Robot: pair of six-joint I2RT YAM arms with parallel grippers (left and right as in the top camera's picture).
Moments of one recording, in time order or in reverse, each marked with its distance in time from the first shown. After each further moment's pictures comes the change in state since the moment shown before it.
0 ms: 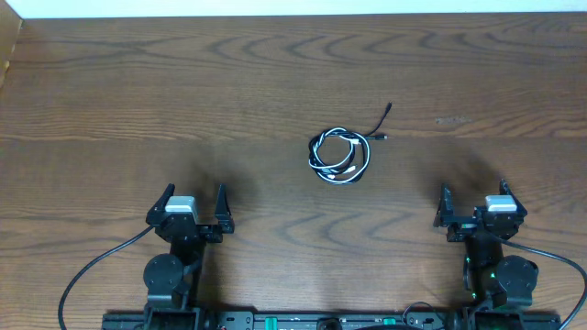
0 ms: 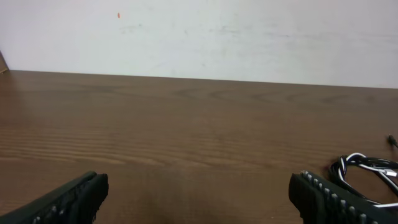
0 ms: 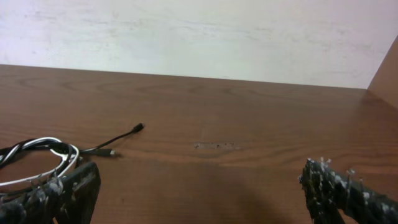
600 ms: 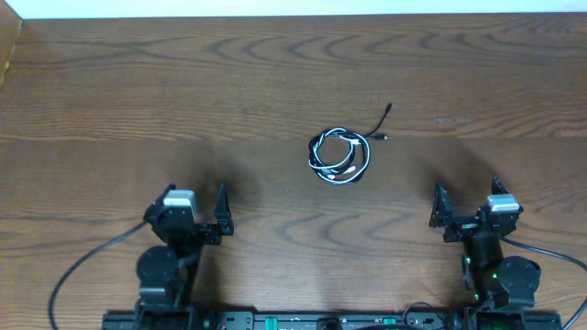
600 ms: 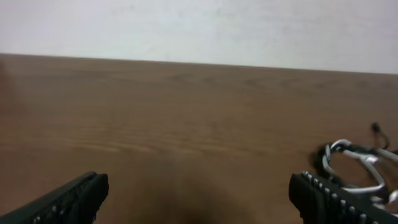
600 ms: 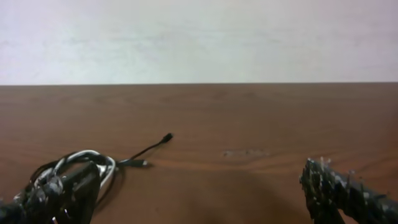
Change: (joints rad) left arm 0.000 0.126 0.161 -0.124 0.025 -0.010; right arm 0.000 0.024 0.025 0.018 -0.088 0.115
